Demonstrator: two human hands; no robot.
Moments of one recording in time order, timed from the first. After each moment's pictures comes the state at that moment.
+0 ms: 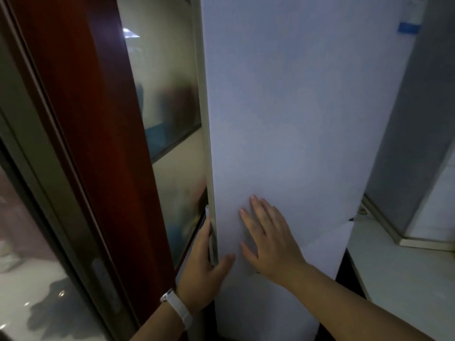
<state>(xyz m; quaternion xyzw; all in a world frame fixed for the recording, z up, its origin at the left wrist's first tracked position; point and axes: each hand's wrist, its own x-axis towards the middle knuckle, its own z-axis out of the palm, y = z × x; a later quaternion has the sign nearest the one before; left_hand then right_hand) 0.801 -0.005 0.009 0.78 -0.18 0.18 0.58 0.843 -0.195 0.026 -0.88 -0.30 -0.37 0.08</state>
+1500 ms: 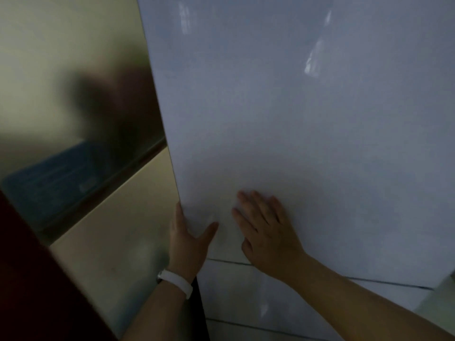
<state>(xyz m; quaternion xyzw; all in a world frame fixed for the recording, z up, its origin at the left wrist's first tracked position) 1.121 0.019 -0.018 0.75 -0.02 0.28 0.60 1.121 -0.180 0.007 -0.84 -0.30 -0.44 -0.05</state>
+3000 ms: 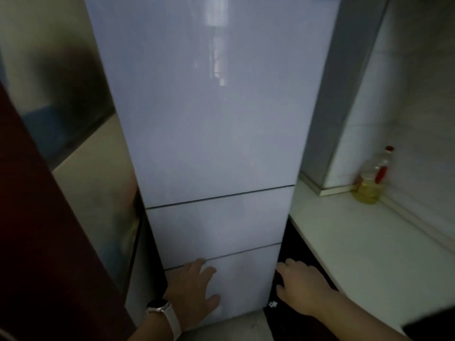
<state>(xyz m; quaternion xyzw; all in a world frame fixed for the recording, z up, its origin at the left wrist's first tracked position) 0.872 -0.005 -0.096 0.94 -0.32 -0.05 0.09 0.782 -0.273 -0.069 -1.00 0.04 0.08 0.04</state>
